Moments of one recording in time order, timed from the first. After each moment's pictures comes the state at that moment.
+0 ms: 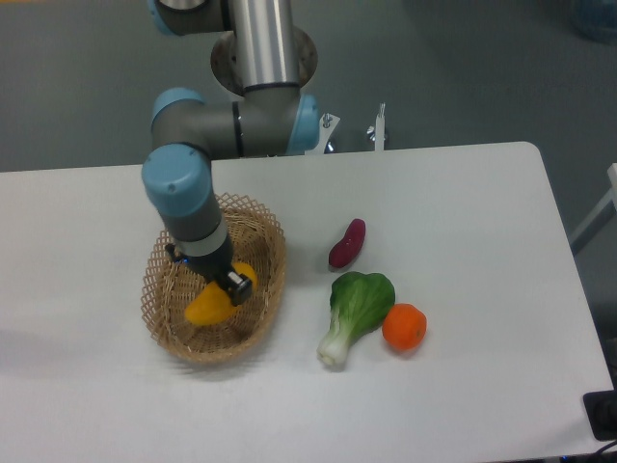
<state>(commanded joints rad) 2.22 -1.82 -1.82 -0.88 1.63 0.88</state>
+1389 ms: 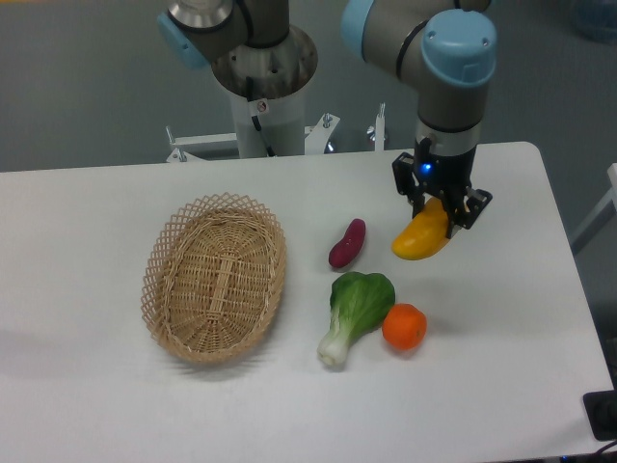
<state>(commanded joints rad) 2.71 -1.74 -1.70 -1.09 1.52 1.45</state>
